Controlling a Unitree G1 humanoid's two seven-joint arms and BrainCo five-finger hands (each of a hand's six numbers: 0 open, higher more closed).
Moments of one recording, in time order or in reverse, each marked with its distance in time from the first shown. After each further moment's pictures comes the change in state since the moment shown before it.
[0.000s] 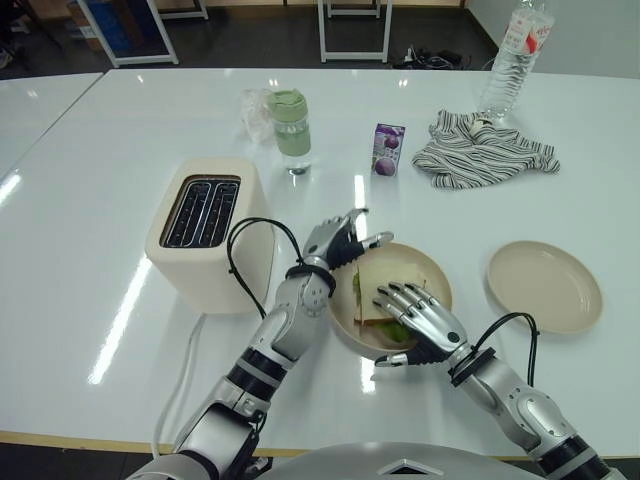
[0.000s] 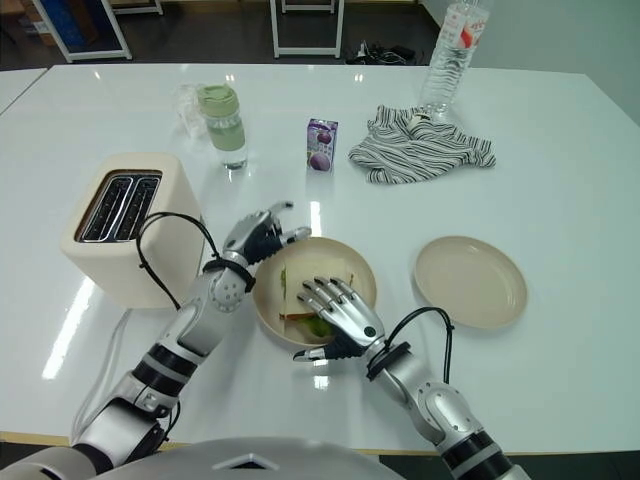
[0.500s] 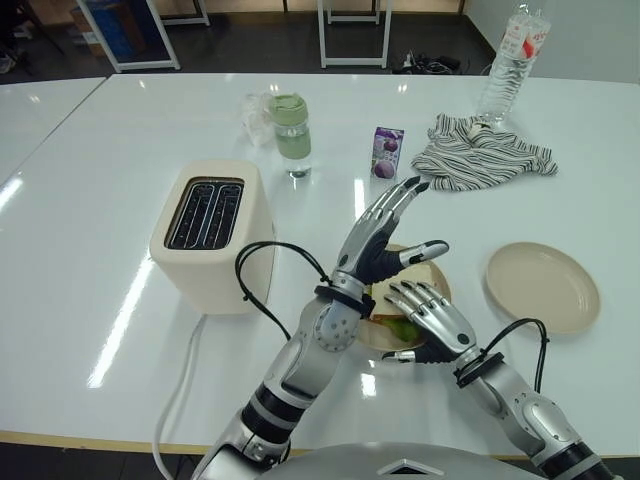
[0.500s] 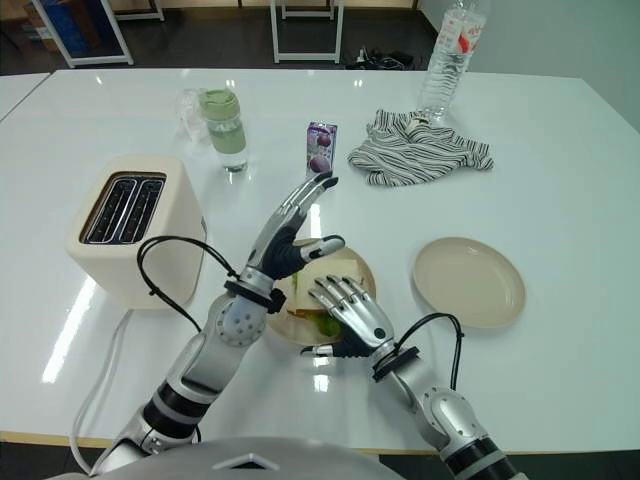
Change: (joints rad) left arm 0.228 -0.109 -0.052 -0.282 -0.208 -0.224 0.004; right arm 0.042 0.007 -0.062 0.012 0.042 0.001 -0.136
